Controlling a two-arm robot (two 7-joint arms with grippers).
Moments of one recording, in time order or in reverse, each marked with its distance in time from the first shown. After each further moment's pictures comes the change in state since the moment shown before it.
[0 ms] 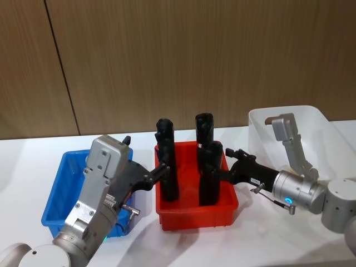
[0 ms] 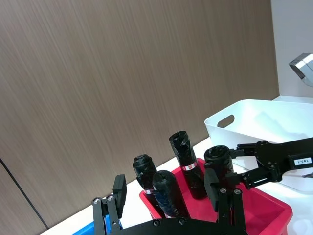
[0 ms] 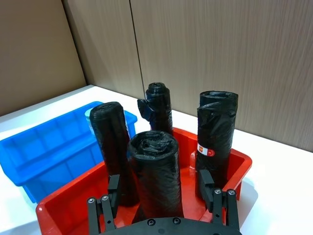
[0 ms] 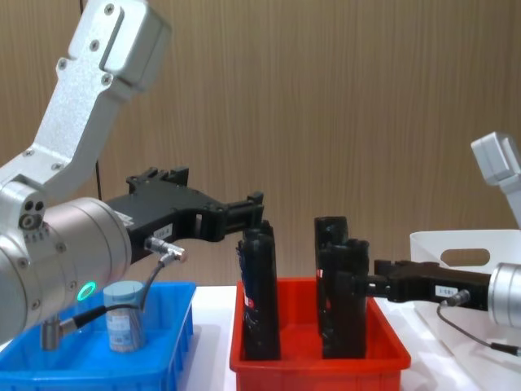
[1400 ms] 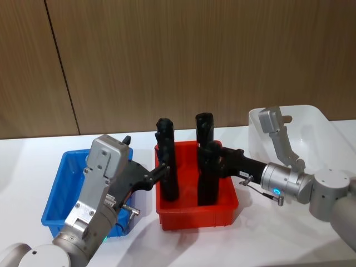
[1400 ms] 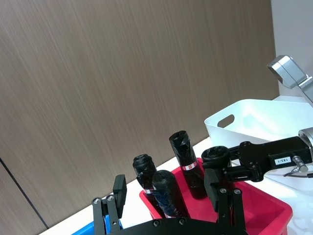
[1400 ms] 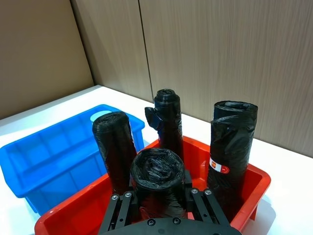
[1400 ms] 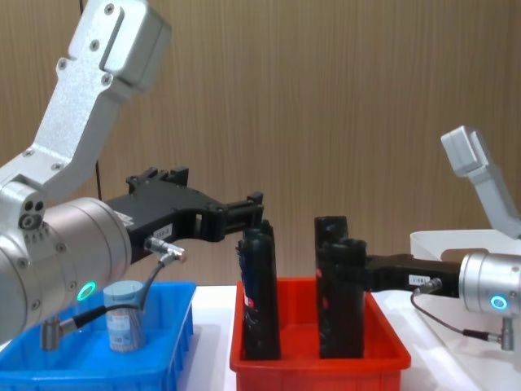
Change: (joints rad) left arm 0.000 0.000 0.000 0.000 0.000 0.000 0.000; right arm 0.200 -0.081 -0.021 0.346 -0.005 -0.121 0.063
